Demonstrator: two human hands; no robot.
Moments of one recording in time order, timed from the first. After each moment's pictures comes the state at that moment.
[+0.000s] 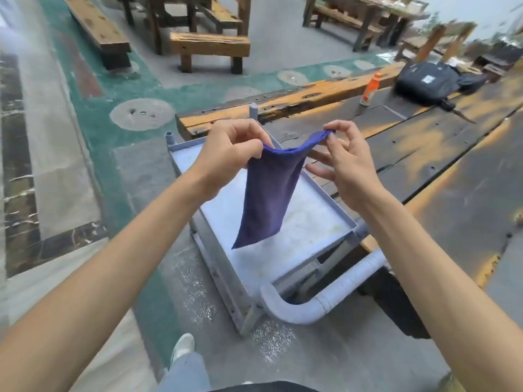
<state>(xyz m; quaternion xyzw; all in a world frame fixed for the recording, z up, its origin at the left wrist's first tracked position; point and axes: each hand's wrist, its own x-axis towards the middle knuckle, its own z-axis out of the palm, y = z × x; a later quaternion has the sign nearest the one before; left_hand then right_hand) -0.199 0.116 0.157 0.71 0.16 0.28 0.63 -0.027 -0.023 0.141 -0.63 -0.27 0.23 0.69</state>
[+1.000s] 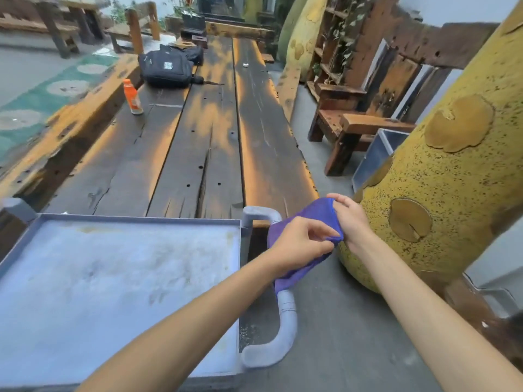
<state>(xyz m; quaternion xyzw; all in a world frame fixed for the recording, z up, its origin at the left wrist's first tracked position) -0.065 -0.056 0.077 0.75 -0.23 -0.20 0.59 -0.044 -0.222 0.070 -0.68 0.28 -0.11 0.67</state>
